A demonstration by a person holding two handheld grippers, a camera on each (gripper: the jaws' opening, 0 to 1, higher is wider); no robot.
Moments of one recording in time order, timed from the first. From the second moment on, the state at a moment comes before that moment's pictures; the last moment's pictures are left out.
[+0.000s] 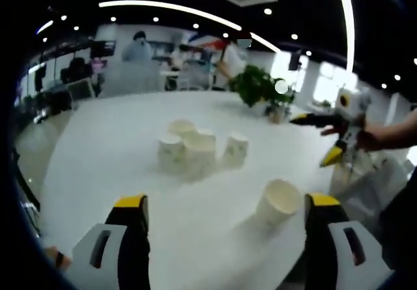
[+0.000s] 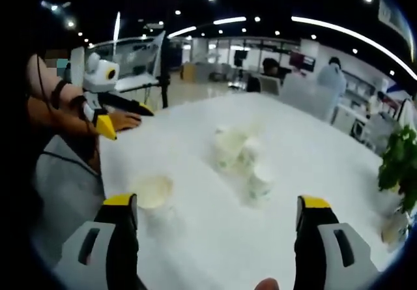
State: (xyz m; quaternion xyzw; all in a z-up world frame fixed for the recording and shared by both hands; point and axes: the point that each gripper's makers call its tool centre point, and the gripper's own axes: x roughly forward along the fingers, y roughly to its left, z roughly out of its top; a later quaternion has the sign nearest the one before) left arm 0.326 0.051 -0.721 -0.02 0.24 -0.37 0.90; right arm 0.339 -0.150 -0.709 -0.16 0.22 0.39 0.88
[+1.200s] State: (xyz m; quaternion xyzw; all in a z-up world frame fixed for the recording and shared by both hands) left arm 0.344 0.065 -0.735 -0.05 0.25 -0.33 0.91; right arm 0.448 -0.075 -0.744 -0.28 0.24 0.50 0.78
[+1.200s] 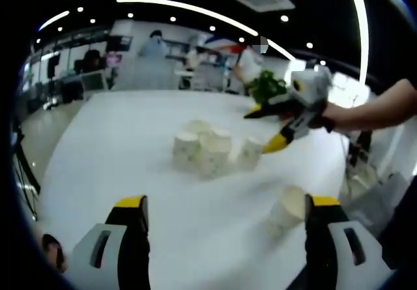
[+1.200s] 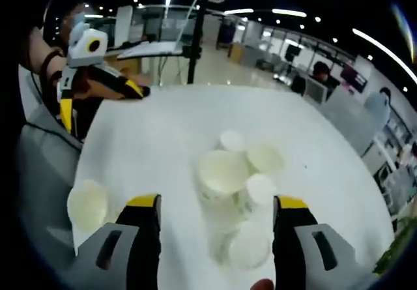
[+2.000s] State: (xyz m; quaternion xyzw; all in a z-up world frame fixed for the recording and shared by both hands) left arm 0.346 0.073 -0.746 -0.04 0.26 -0.32 0.91; right arm 0.449 -0.035 -0.782 -0.38 0.25 0.57 0.68
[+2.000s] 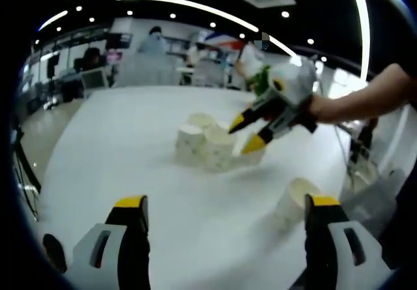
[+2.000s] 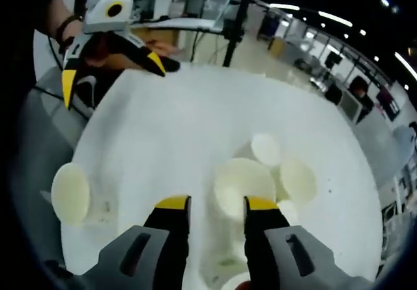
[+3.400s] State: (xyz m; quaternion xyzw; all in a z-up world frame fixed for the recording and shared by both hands) left arm 0.335 0.078 -0.753 -0.02 0.26 -0.33 0.91; right arm 0.423 -0.031 -0.803 -0.43 0.26 0.61 0.61
